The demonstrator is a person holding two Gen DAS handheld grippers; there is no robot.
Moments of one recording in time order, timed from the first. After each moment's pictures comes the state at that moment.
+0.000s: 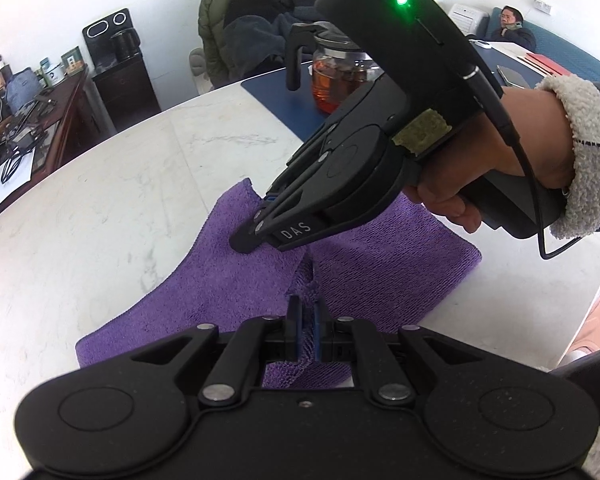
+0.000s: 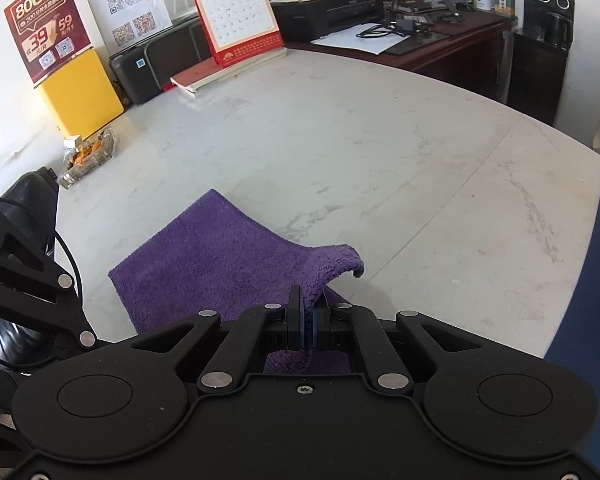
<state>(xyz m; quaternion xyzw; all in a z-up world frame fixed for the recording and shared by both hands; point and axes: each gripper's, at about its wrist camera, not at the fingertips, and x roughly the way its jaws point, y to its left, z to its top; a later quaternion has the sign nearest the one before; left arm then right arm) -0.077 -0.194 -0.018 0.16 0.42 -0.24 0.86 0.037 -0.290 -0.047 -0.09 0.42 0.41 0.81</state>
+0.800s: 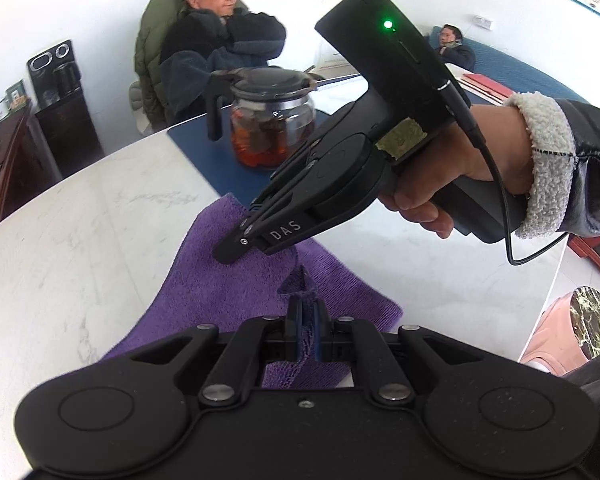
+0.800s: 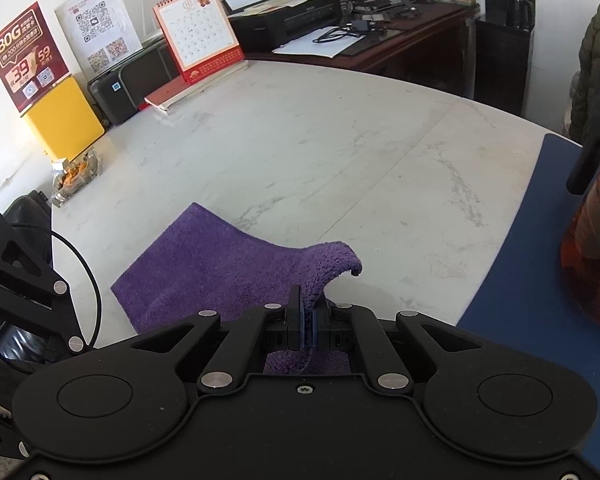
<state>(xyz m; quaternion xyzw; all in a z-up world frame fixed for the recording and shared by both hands) -0.070 -0.243 0.006 0.15 0.39 -0.34 0.84 0.042 -0.366 -0.023 -0.05 0.43 0.38 0.82</state>
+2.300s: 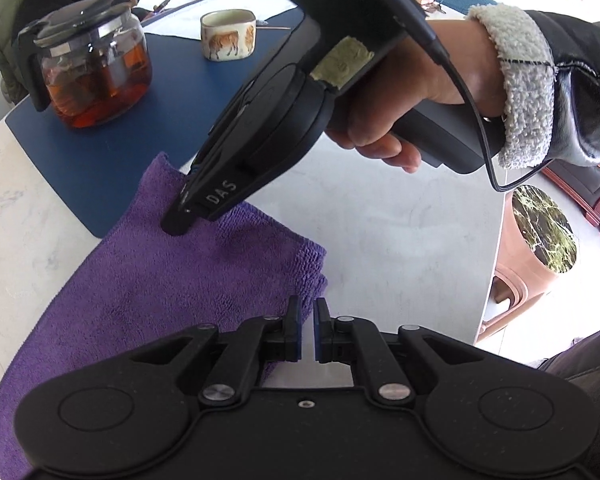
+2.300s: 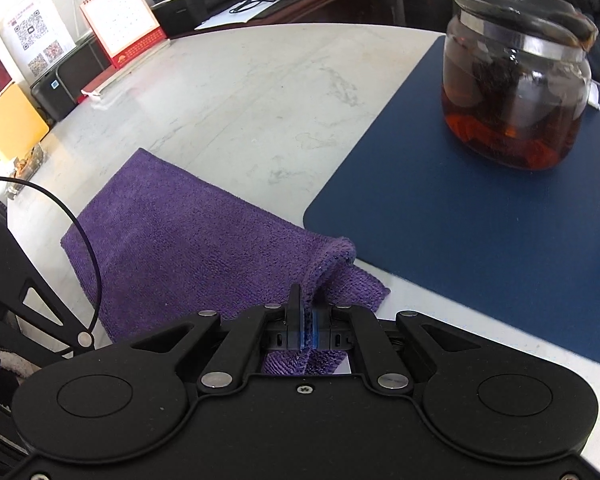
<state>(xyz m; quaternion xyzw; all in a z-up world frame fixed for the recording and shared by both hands) -0.057 -0.338 -0.082 0.22 0.46 -0.47 0.72 0.023 -0.464 -0.090 -0.02 0.48 0.30 0.82</state>
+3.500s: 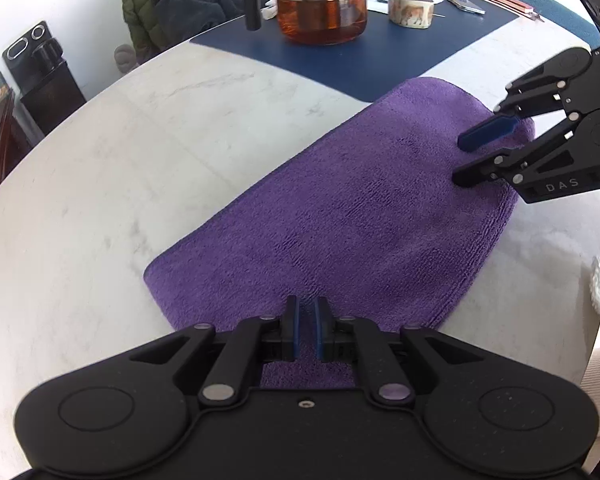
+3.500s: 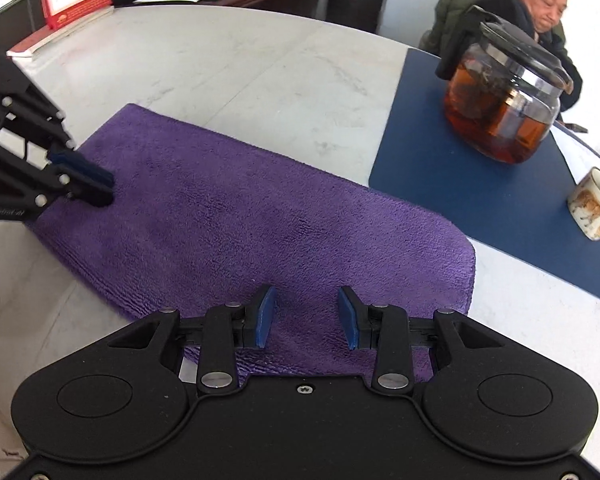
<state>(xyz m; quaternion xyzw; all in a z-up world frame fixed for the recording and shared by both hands) -0.022 -0.119 -0.095 0.24 0.44 -0.33 0.80 -0.054 -0.333 -0.090 -0.10 0.47 0.12 0.87</state>
